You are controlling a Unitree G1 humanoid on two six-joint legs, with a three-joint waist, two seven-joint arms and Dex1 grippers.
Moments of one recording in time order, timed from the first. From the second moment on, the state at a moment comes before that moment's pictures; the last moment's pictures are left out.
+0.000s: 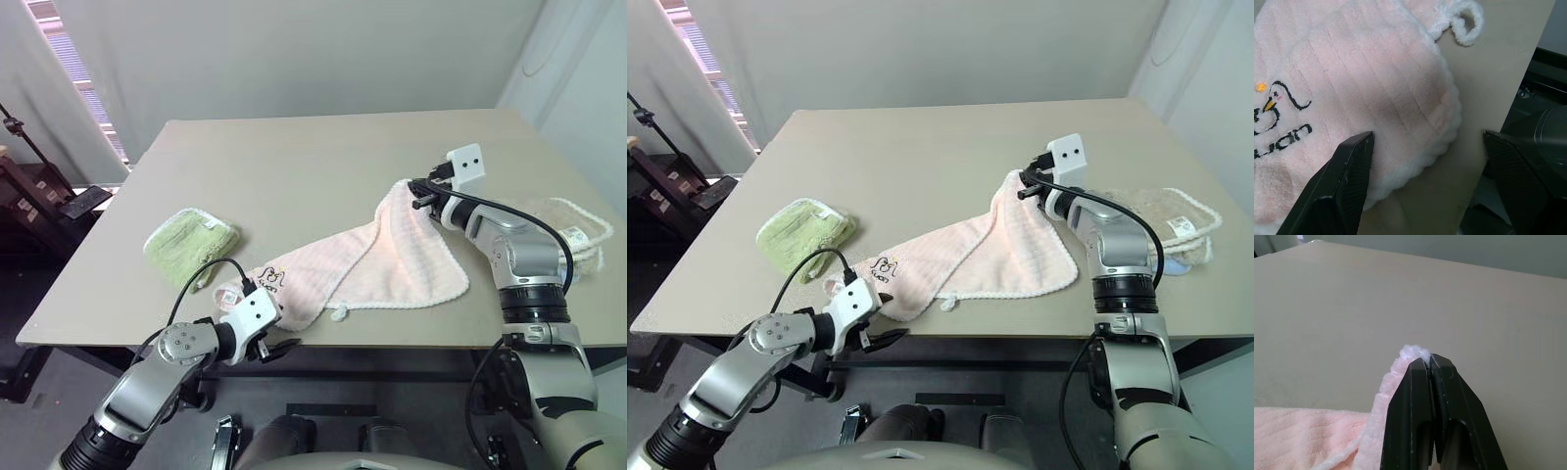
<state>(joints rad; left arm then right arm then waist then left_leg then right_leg) -0.01 0.64 -0.30 -0.44 -0.16 0.56 -0.68 -0.69 -0.46 -0.11 0.31 0.21 0.55 0.52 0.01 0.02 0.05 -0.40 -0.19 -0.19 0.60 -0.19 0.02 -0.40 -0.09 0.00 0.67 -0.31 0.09</state>
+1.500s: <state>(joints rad) -0.21 0.58 0.00 0.06 -0.53 0.43 -1.02 -0.69 -0.47 -0.09 0.34 0.20 0.56 0.53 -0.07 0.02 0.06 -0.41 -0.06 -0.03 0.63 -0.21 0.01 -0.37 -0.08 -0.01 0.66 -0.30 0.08</state>
